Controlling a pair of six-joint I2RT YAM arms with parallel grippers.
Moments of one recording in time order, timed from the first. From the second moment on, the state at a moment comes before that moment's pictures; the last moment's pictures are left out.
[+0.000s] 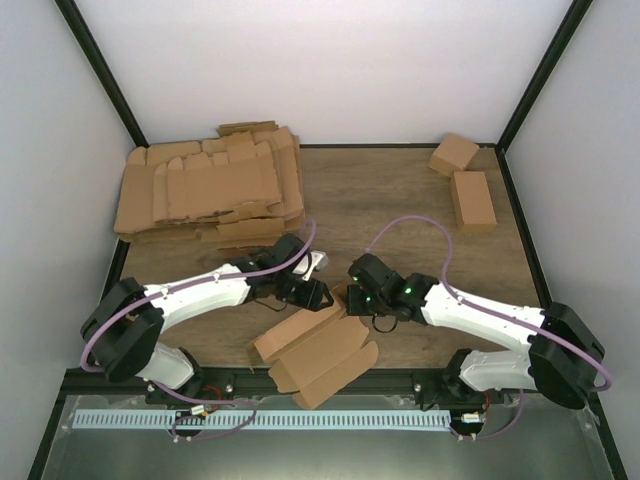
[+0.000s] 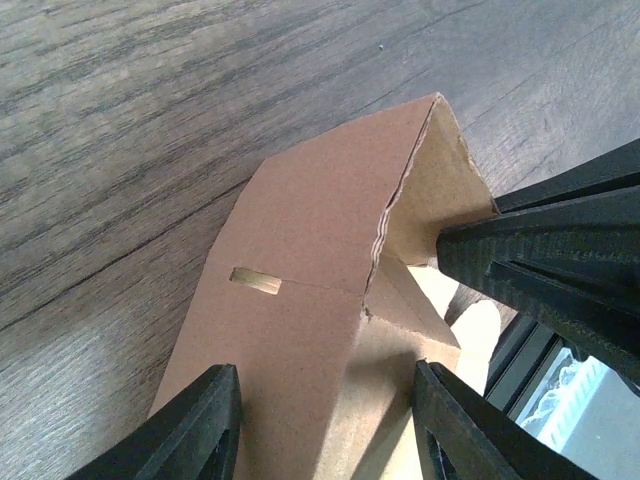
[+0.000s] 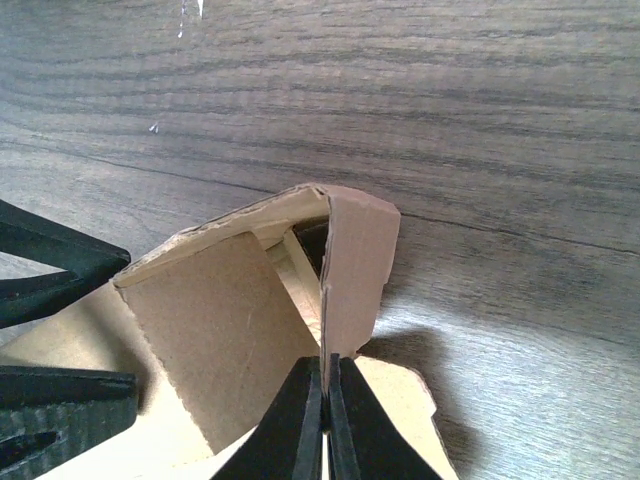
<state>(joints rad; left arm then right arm) -0.83 1.47 0.84 -0.35 0.41 -0.50 0.93 1.22 0.71 -0.48 0.01 0.83</state>
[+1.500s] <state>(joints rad) -0.83 1.47 0.94 -0.57 0.43 -0.36 0.86 1.14 0.73 -0.48 0.03 0.52</state>
